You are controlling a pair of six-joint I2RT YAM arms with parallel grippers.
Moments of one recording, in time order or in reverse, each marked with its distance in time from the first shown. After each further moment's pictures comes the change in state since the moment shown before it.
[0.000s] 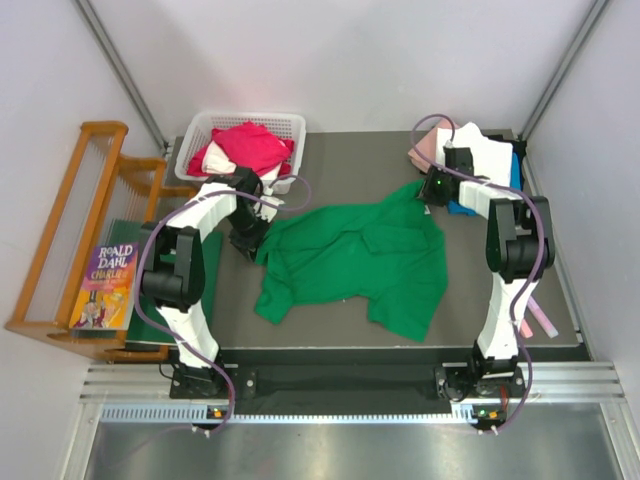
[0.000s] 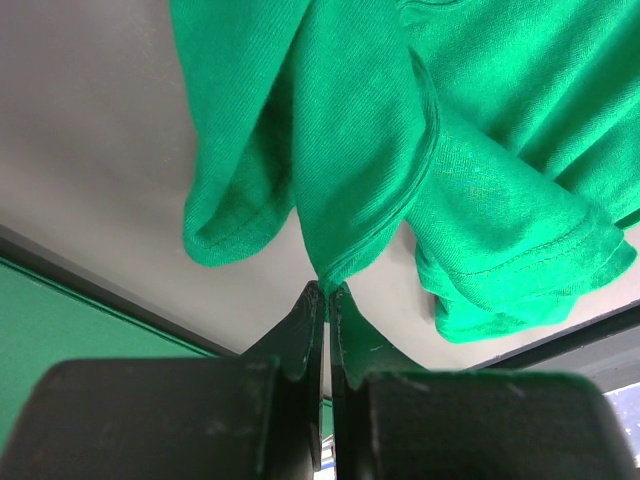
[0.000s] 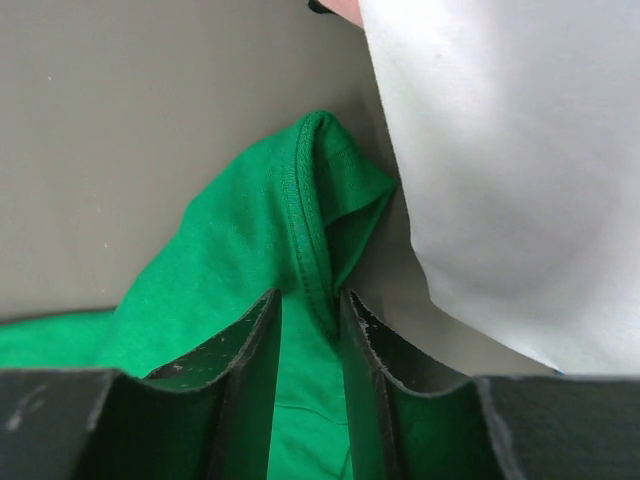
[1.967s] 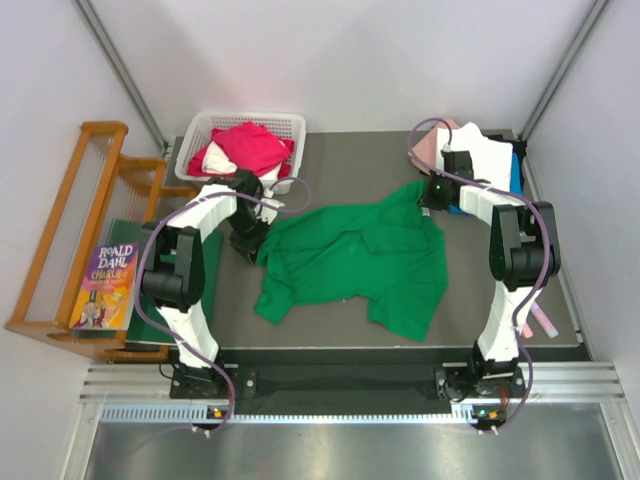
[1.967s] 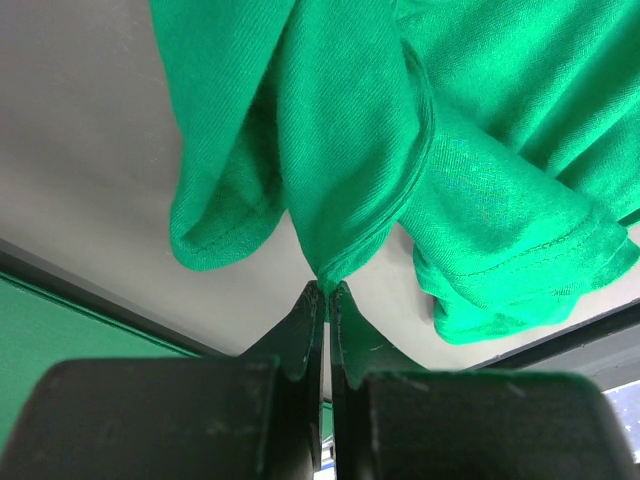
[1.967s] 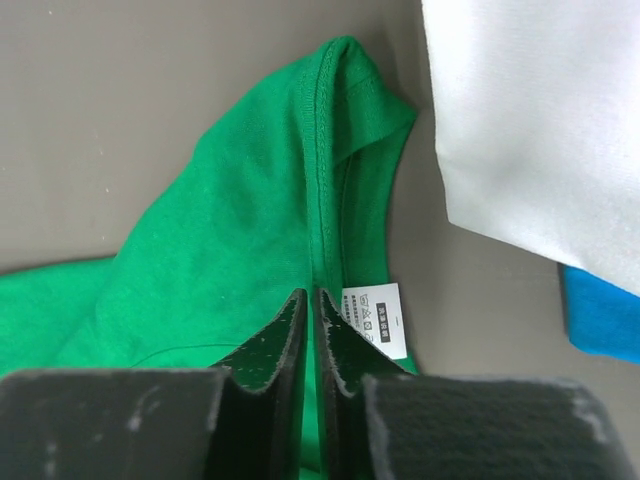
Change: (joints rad) left arm 0.000 0.000 -0.020 0.009 0.007 0.004; right arm 0.020 -0.079 -0.077 -0.023 0.012 -0.026
